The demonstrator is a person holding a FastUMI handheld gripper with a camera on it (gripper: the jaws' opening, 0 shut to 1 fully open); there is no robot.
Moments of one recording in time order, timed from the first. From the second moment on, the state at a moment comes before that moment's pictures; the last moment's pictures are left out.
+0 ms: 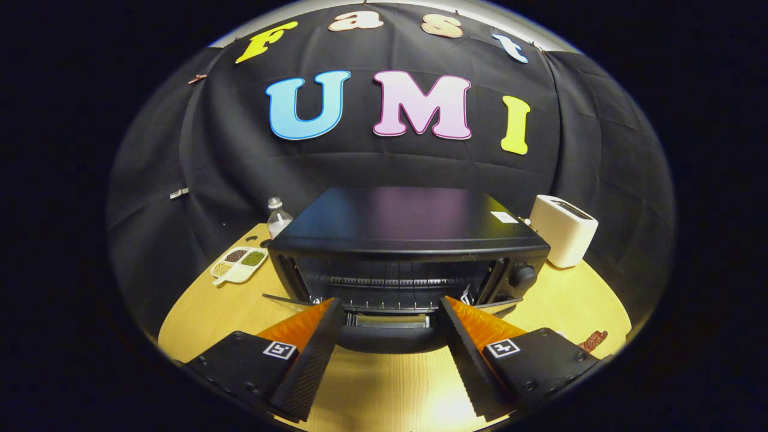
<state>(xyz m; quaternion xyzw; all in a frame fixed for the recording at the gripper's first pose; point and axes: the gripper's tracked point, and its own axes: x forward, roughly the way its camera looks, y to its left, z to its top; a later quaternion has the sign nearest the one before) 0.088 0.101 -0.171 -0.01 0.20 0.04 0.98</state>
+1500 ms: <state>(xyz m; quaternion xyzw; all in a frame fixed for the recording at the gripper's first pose) 0.026 -0.114 -0.109 0.00 0.22 0.01 0.98</state>
